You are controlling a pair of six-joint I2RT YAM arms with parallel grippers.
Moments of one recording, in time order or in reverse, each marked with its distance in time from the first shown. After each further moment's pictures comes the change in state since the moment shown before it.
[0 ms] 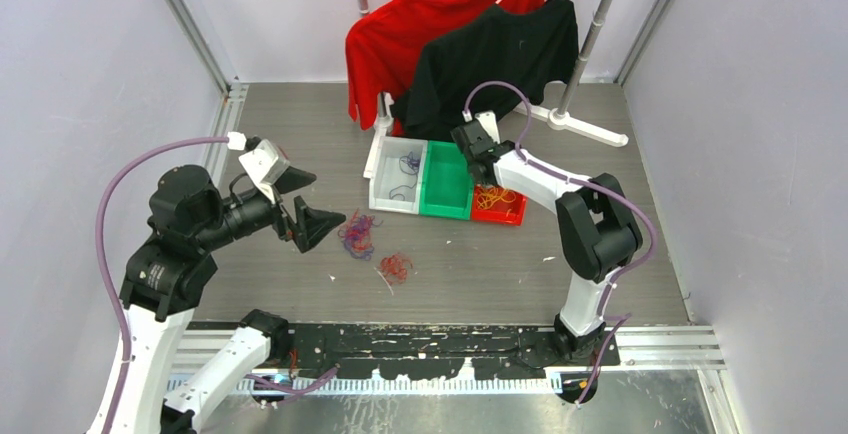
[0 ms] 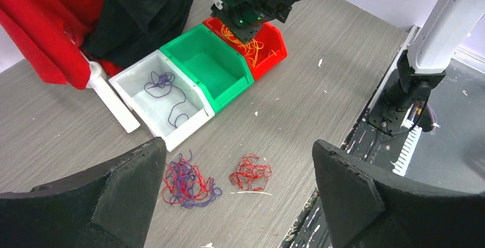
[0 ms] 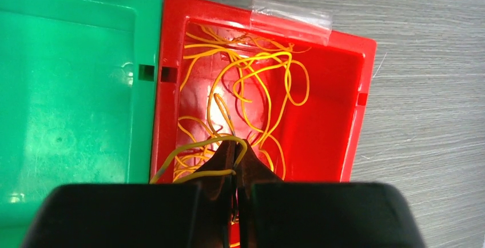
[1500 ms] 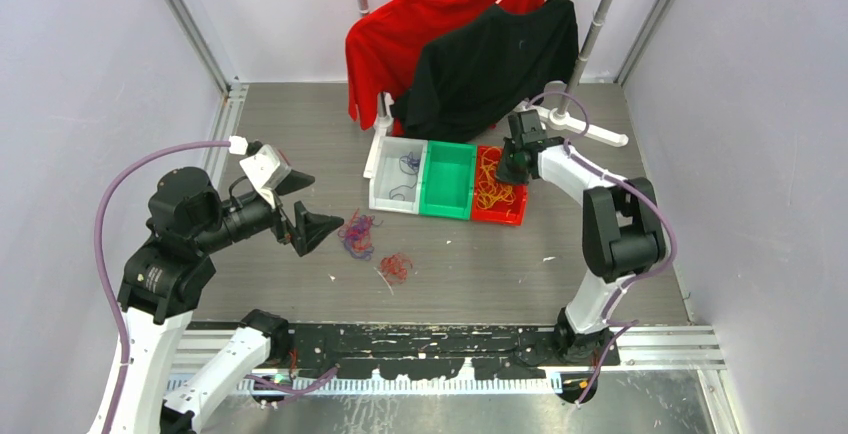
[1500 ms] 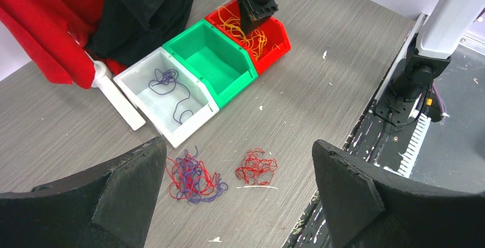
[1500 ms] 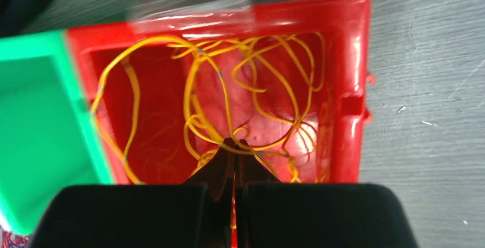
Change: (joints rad) left arm 0.000 -0.012 0.004 -0.030 -0.001 0.050; right arm -0.262 -0.085 -0.085 0.027 -0.557 0.274
